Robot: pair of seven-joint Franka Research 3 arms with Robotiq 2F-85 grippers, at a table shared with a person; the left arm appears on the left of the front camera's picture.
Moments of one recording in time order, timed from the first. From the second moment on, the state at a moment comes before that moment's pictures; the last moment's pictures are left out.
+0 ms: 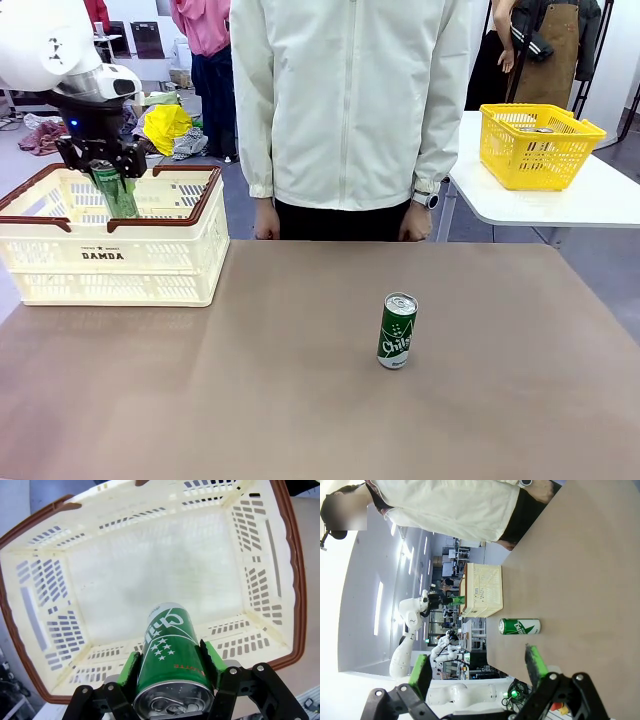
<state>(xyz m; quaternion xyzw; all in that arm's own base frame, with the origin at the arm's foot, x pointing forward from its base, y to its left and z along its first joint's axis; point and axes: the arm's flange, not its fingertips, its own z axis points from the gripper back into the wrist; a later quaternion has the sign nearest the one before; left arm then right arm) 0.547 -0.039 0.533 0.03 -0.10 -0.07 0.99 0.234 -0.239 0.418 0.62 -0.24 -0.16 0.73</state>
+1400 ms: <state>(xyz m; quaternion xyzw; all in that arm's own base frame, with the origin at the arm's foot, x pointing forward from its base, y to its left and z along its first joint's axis) 0.601 -0.032 0.404 -0.01 -0.04 -0.09 1.00 0.234 -0.239 0.418 0.62 -0.24 -0.16 0.73</state>
